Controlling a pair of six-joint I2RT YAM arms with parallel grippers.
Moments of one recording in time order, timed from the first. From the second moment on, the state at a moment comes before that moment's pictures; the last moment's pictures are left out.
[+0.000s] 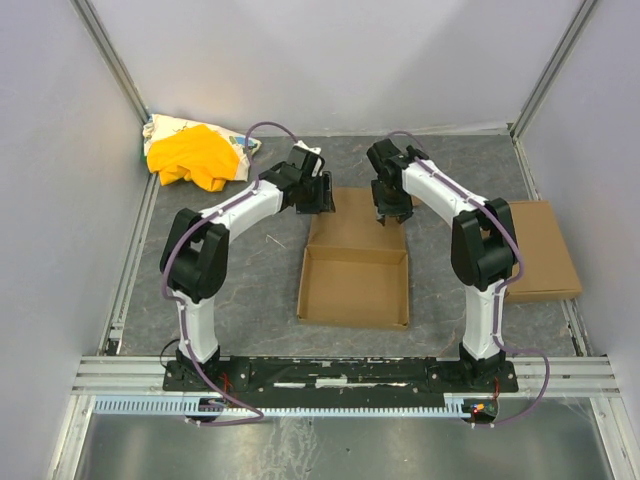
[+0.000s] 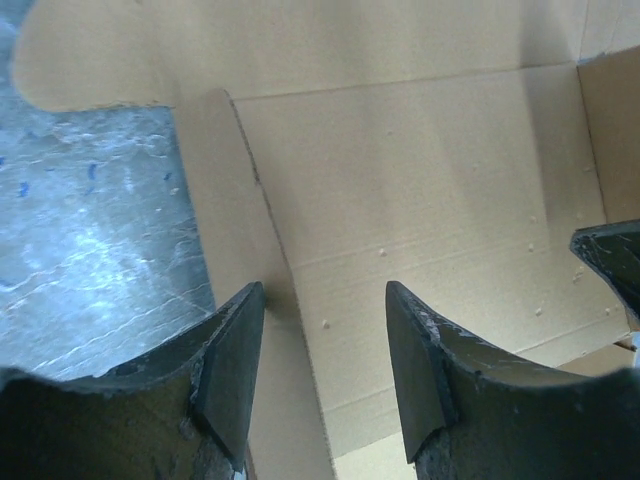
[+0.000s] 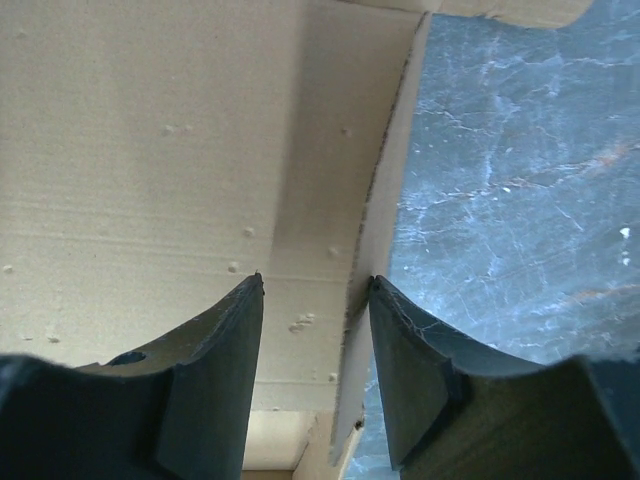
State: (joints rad) left arm -0.53 1.97 1.50 -0.40 0.10 -0.46; right arm 0.43 2.04 1.70 -0.95 0.19 0.32
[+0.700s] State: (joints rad) left arm -0.44 1.95 1.58 -0.55 -0.02 -0.40; right arm 0.31 2.20 1.97 -1.12 0.24 0.31
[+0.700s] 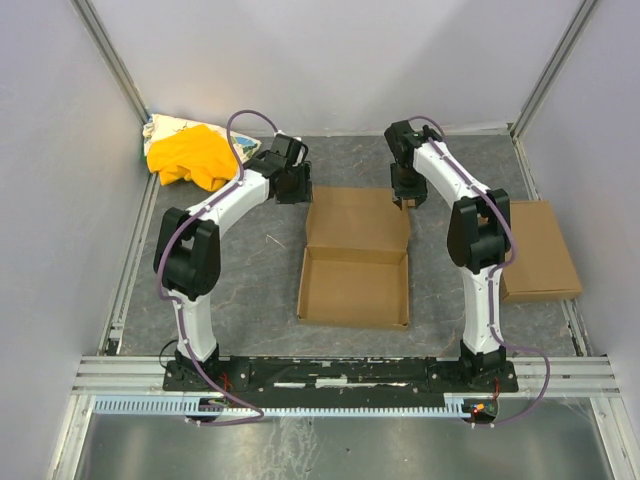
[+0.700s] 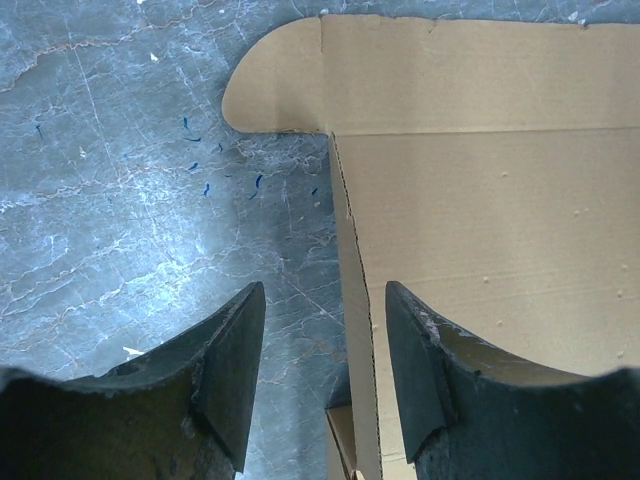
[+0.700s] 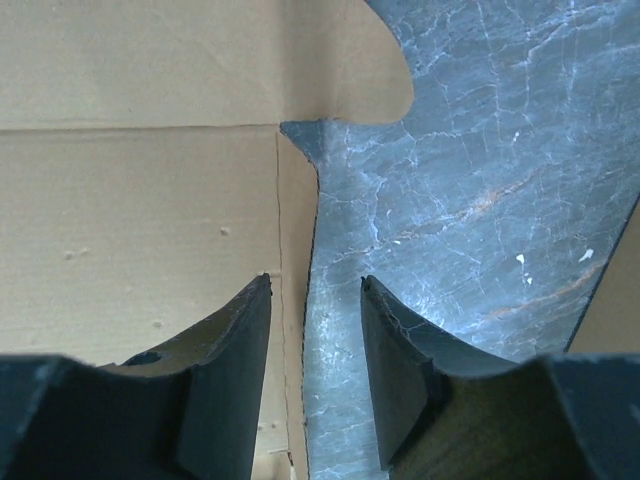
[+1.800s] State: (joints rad) left arm -0.43 1.65 1.54 -0.38 0.00 -0.35; right arm 0.31 1.57 1.29 -0.54 0.14 0.31
